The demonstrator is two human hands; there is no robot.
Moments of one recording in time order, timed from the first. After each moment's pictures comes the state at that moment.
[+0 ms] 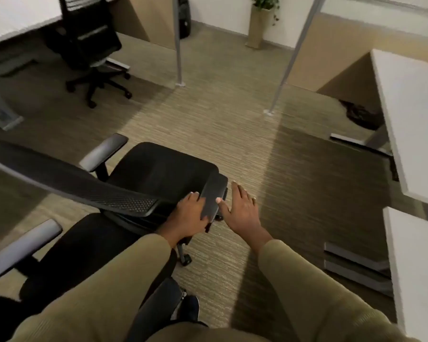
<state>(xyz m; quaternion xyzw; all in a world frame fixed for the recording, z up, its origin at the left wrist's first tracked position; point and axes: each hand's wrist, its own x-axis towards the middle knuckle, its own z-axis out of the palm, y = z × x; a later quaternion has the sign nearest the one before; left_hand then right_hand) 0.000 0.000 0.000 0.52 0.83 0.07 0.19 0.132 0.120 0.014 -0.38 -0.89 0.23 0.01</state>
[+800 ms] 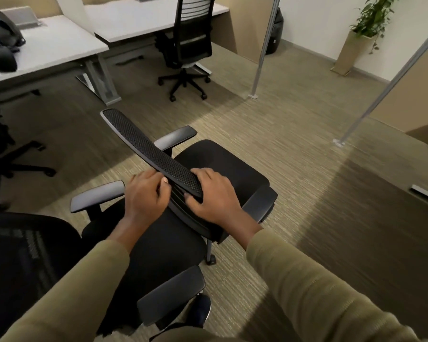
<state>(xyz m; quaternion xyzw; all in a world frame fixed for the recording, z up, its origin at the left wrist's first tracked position) -0.046 -0.180 0.065 0.28 0.89 0.30 -0.18 0.030 0.002 0.087 -0.01 -0.96 0.25 0.08</state>
